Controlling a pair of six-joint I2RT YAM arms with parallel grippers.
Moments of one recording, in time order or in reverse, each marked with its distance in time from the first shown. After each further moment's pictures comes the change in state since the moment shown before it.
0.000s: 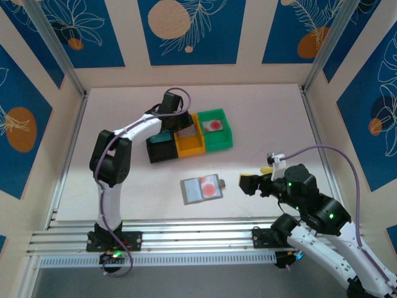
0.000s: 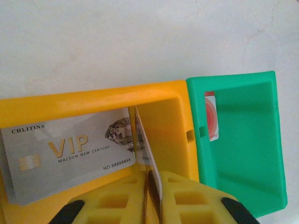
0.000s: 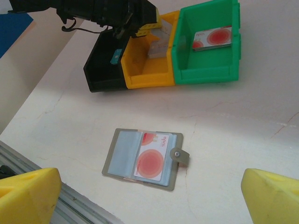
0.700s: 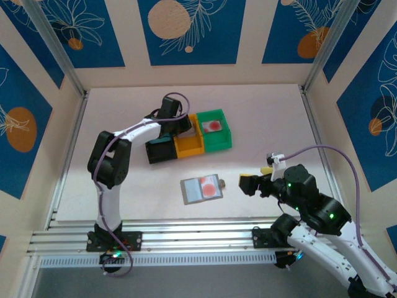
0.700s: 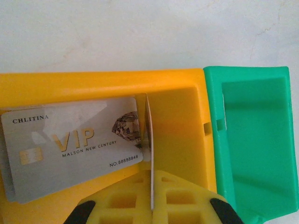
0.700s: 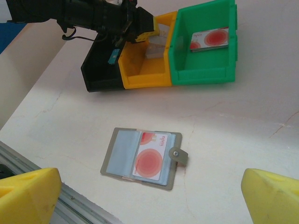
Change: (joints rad) left arm -0.004 -0.025 -0.107 0.097 -0.010 -0.029; right arm 0.020 0.000 0.001 -0.005 0.023 0.000
